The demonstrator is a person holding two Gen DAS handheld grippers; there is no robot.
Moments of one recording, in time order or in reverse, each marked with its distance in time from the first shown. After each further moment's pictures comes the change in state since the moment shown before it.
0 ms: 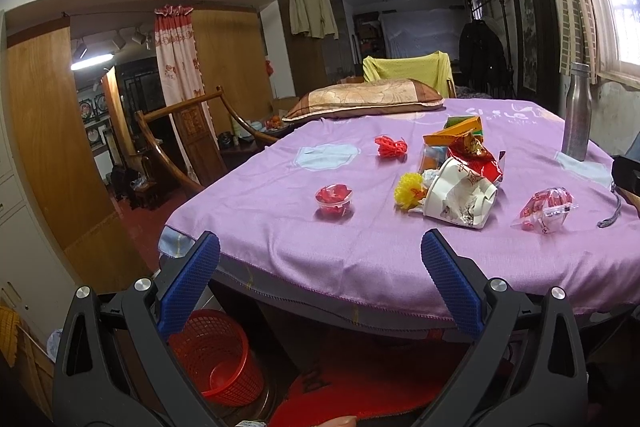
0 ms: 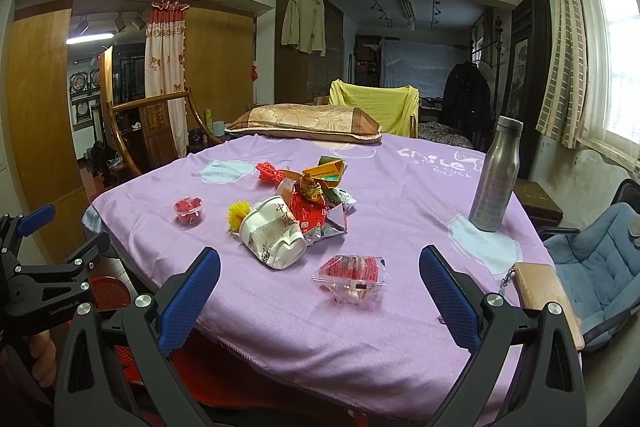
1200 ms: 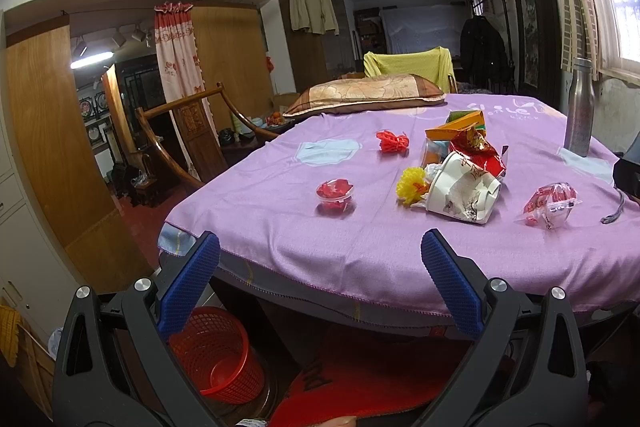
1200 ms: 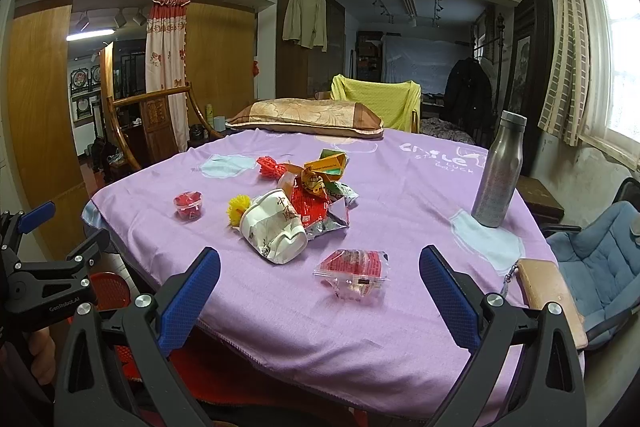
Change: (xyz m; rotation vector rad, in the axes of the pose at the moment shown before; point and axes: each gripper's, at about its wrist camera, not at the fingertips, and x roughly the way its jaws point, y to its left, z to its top) left arm 0.001 0.000 -0.007 -0.003 0.015 0.001; right arm 0.001 0.004 -0.007 -0.008 0.006 -0.002
